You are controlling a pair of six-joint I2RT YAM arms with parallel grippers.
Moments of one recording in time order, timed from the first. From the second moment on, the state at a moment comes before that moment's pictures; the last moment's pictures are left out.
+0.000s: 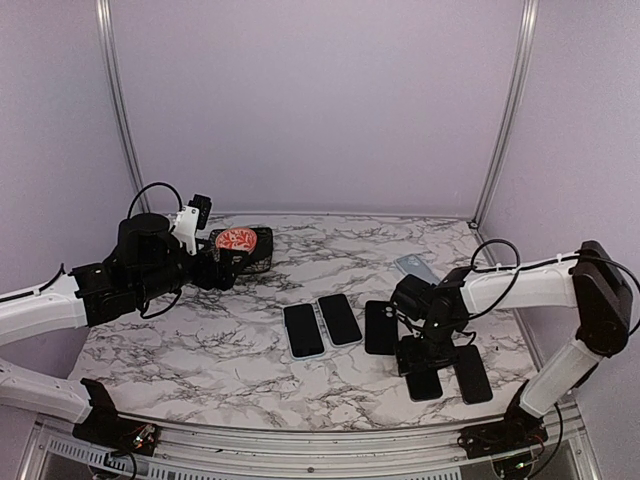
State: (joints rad) left arm -0.78 1.08 0.77 -0.03 -0.20 -0.22; right arm 0.78 1.57 0.86 -0.84 -0.01 0.67
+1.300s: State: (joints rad) left arm -0.77 1.08 0.77 -0.03 -0.22 -0.21; right arm 0.85 1.67 1.11 -0.50 0.46 0.78
